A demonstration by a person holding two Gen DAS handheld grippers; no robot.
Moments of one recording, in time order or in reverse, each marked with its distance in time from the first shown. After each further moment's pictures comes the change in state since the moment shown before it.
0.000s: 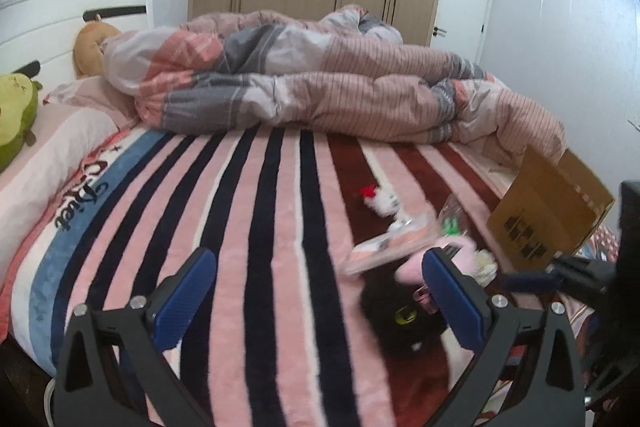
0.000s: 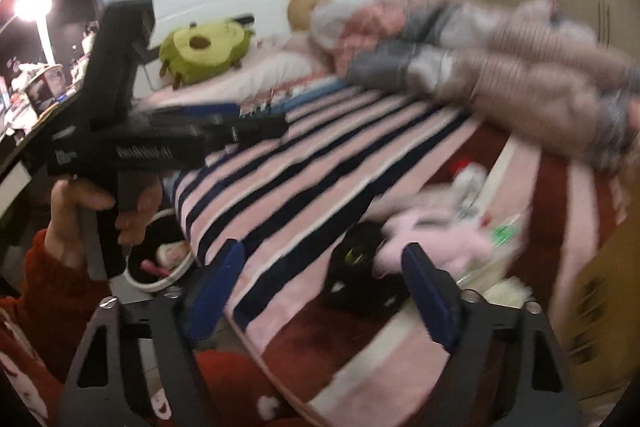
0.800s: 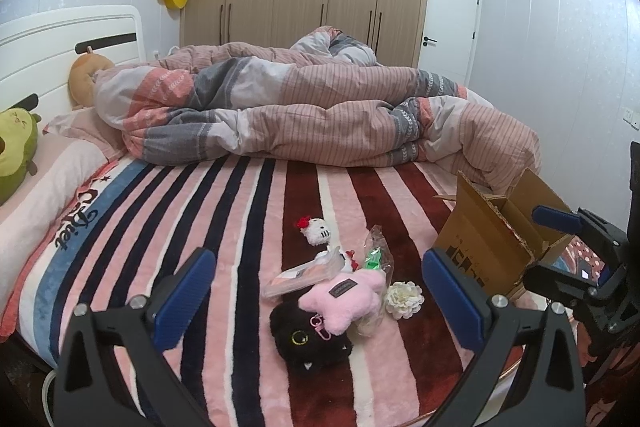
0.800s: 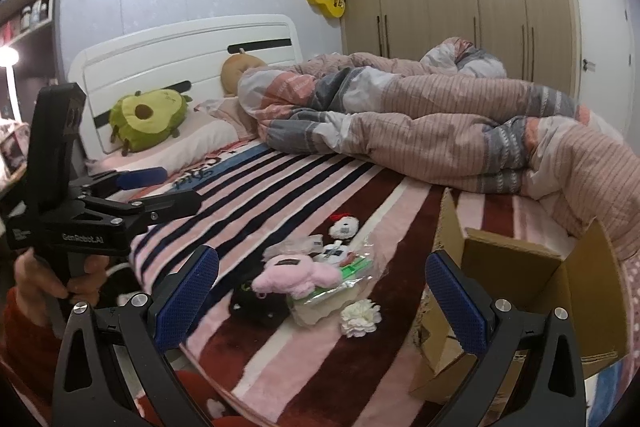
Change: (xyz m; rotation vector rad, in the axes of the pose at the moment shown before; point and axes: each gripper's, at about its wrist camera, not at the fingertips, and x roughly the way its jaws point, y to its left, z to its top) left arm -0.052 -0.123 0.037 0.030 -0.065 0.020; right arm -0.144 -0.066 0.010 0.056 -0.233 -0.249
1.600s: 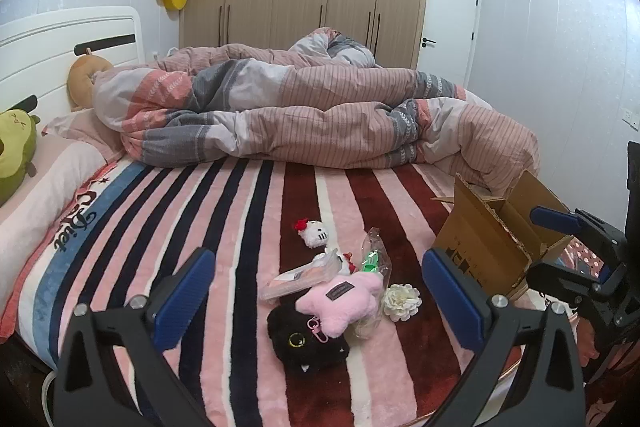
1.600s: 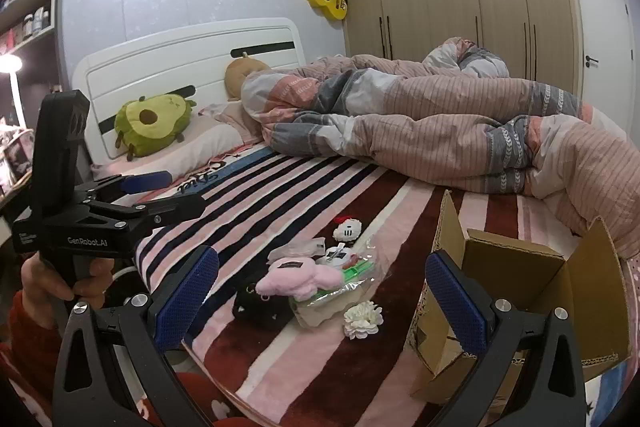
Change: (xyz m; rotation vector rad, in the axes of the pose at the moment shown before) left arm 0.003 -0.002 0.001 0.000 -0.003 -0.001; right arm -0.003 -0.004 -0.001 0.022 -0.005 0.038
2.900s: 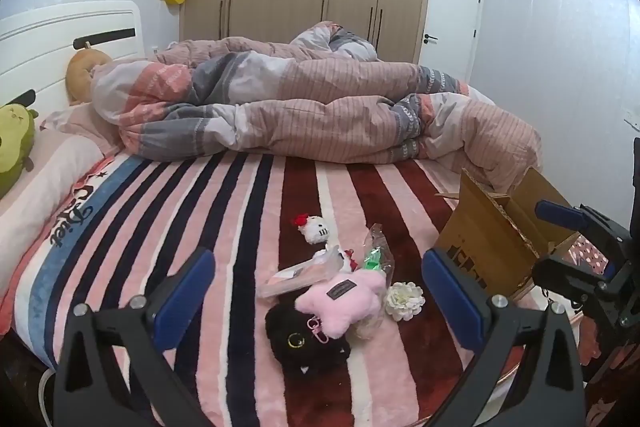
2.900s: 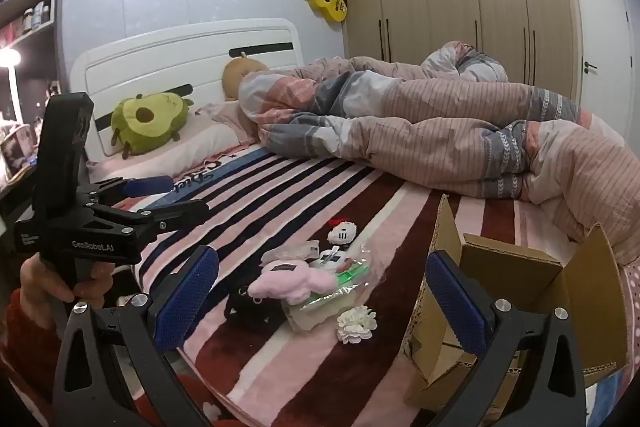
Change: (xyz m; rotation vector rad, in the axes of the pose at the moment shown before) left arm 0.010 -0.001 -0.002 -0.008 0.015 -0.005; right arm 0.004 -0.001 0.002 -0.014 -0.005 -0.014
